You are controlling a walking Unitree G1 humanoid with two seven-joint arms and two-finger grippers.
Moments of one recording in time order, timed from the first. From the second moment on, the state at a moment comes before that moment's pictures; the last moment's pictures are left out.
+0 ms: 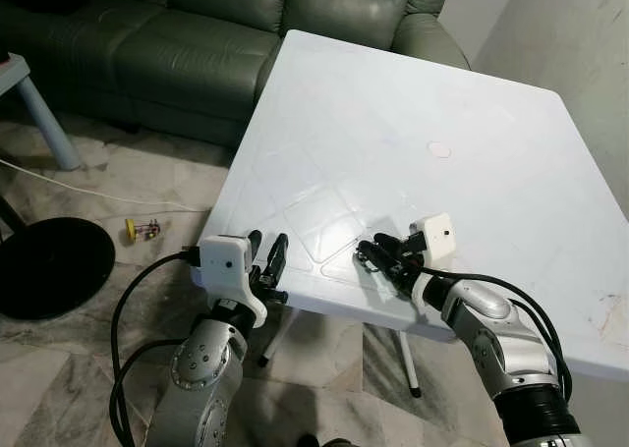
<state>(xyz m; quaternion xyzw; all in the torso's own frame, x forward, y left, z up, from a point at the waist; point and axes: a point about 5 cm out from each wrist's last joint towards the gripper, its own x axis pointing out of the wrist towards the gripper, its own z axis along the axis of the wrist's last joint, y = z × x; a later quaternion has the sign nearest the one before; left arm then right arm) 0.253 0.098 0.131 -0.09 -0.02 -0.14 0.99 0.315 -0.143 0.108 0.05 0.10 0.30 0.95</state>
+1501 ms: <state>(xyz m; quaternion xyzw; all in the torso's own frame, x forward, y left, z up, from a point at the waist) 0.328 0.120 0.189 -0.07 -0.10 -0.10 0.99 0.332 -0.177 0.189 0.19 -0.12 0.12 0.97</state>
